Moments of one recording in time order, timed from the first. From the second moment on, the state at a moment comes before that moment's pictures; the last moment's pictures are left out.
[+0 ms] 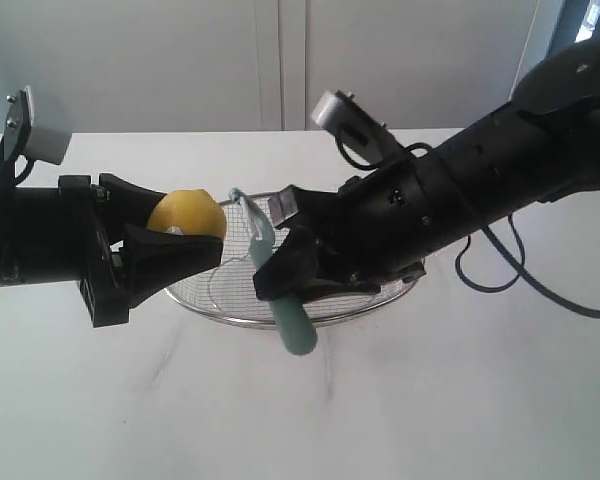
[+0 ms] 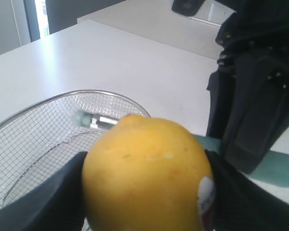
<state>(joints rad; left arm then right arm) -0.29 1.32 -0.60 -1.79 0.87 2.11 0.45 1.54 -1.03 1.03 0.96 -0.51</state>
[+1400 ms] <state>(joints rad) -0.29 1.32 -0.60 -1.79 0.87 2.11 0.47 1.64 -0.99 1.10 1.00 -0.56</state>
